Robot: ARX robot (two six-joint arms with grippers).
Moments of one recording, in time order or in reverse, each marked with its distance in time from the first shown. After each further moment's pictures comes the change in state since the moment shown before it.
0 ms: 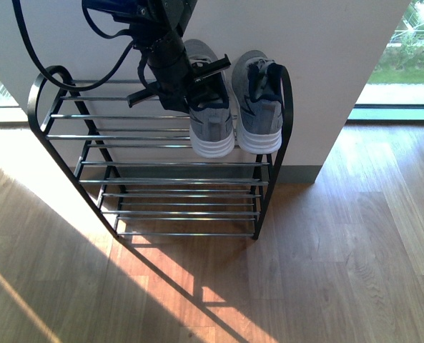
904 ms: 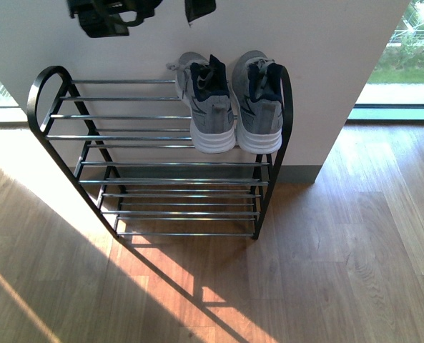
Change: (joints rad) left arm -0.027 -0.588 -0.682 0.423 -0.300 0.155; right arm 0.000 0.000 0.000 0.000 0.000 0.000
